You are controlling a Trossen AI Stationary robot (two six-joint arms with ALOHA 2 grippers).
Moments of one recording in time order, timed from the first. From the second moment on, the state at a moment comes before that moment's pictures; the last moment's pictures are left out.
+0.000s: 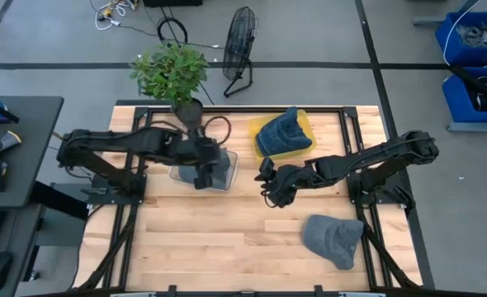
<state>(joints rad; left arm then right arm) -0.08 1.44 1.52 -1.03 -0.35 -0.07 0.18 1.46 1.00 -0.26 0.27 -1.03</state>
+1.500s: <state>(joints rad) -0.20 1.08 0.95 -0.76 -0.69 -0.37 0.22 1.46 1.00 -0.49 -0.02 0.37</state>
